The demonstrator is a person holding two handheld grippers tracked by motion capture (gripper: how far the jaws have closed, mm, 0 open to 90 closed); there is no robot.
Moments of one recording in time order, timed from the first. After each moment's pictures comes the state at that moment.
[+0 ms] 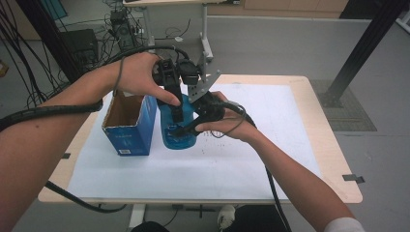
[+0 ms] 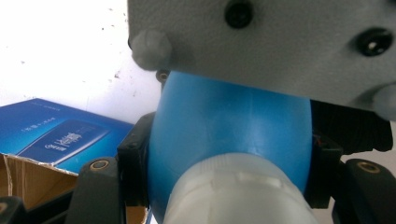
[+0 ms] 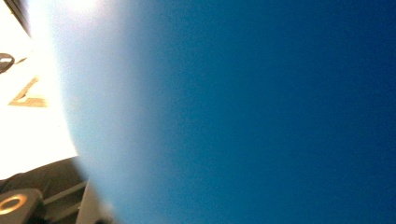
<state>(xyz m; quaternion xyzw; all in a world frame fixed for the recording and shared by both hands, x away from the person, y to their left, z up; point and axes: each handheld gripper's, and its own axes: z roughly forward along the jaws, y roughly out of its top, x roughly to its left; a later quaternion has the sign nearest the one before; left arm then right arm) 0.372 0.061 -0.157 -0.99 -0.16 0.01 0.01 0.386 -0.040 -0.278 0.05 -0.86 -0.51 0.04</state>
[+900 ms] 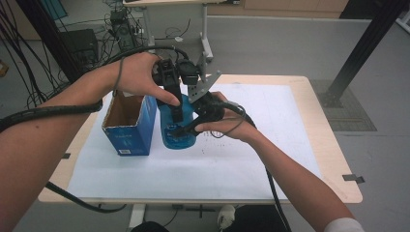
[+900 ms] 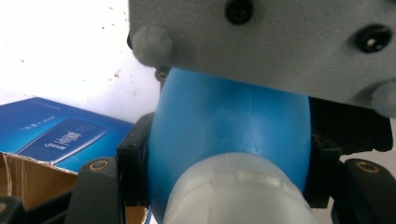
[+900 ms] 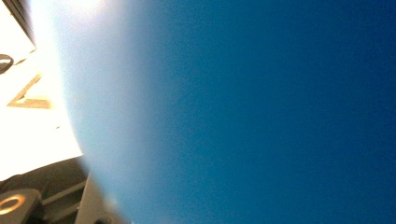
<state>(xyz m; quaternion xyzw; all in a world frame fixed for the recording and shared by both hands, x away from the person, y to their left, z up) 0.372 0.061 -0.158 -0.99 -0.16 0.01 0.01 0.386 -0.040 -0.279 0.05 -0.86 -0.51 0.04</state>
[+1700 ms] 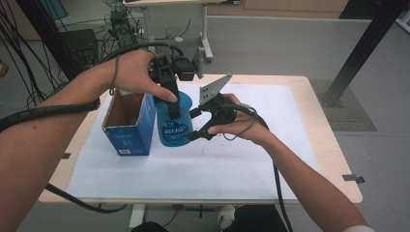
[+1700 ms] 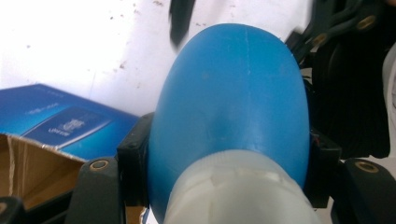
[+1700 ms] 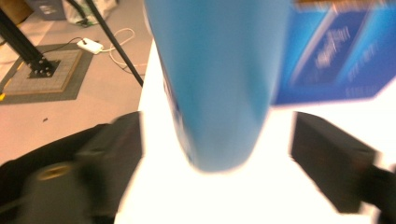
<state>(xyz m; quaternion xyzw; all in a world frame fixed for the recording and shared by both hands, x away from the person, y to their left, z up) 0.378 0.071 -0.152 -0.98 -0.19 0.00 0.01 0.386 -0.075 -0.288 -0.03 -0.89 -0.45 0.03</state>
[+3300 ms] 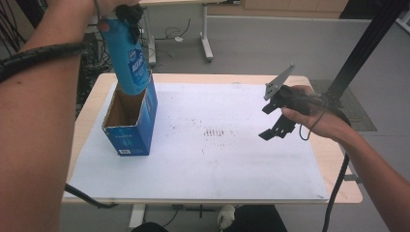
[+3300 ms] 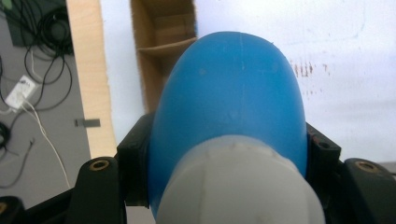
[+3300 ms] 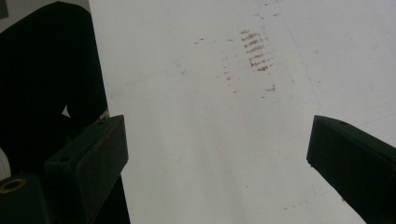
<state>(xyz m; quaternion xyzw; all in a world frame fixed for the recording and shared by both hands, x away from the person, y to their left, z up) 0.427 0.170 -0.015 -0.72 -0.69 -0.07 -0.05 0.373 -0.219 -0.242 -0.13 -0.96 -0.25 -0.02</state>
